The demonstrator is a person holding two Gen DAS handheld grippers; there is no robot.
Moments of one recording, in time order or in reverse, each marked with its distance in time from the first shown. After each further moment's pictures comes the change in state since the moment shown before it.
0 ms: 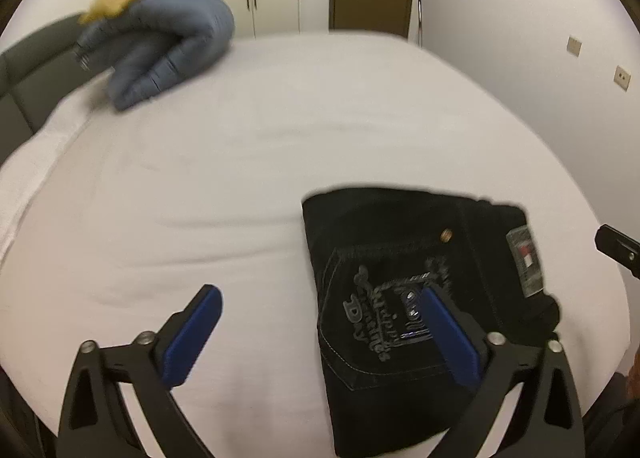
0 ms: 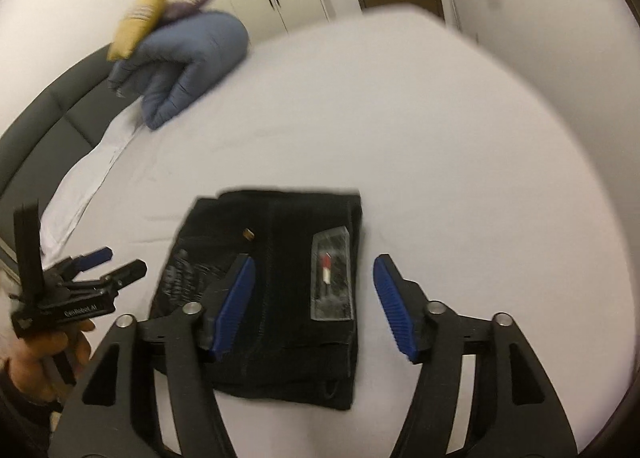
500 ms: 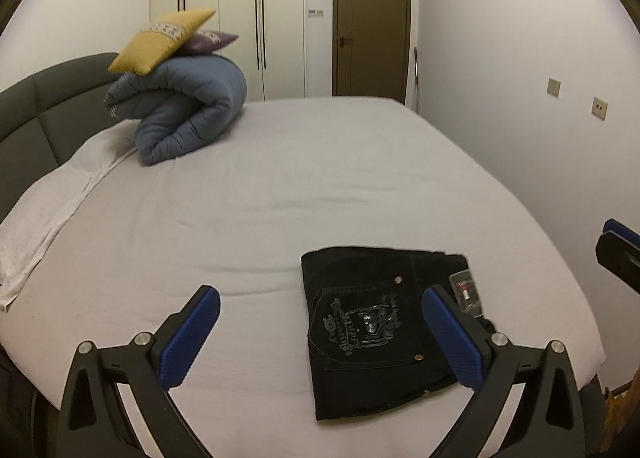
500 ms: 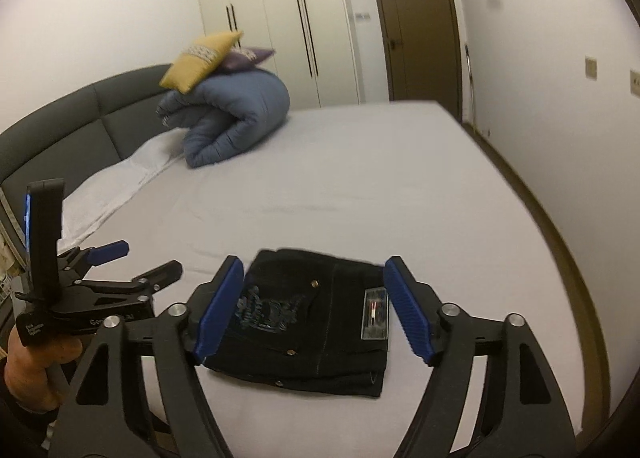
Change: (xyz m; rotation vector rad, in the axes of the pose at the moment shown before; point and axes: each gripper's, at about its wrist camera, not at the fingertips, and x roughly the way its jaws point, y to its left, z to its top) left arm -0.119 -0.012 0.001 -0.018 -0.206 0.010; right arm -0.157 0.105 -0.005 -0.166 -0.242 -0.007
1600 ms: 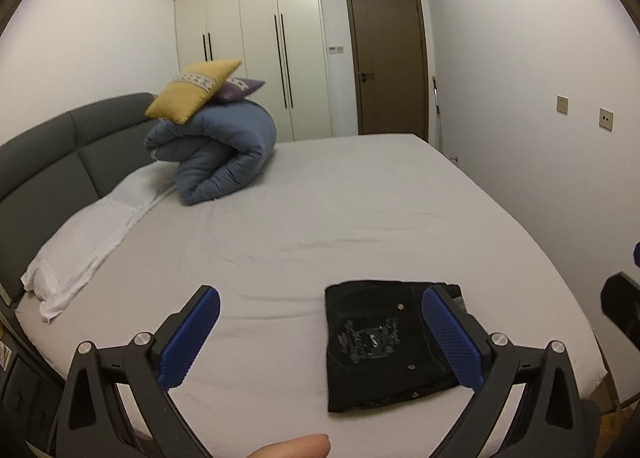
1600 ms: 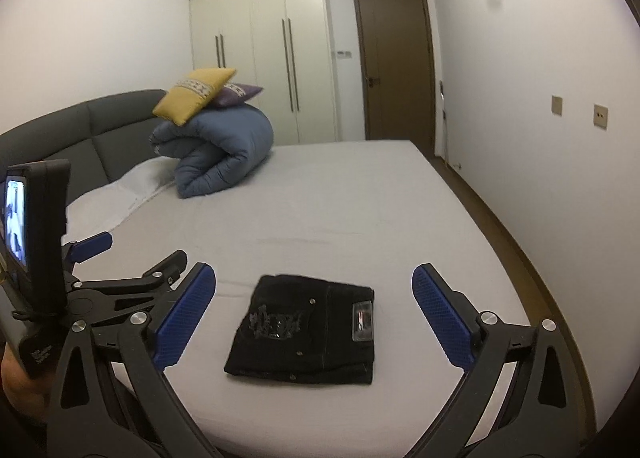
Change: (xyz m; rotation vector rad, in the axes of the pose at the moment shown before) left arm -0.089 -0.028 0.019 0.023 -0.103 0.127; right arm -0.147 0.047 0.028 -0.005 -0.086 -0.110
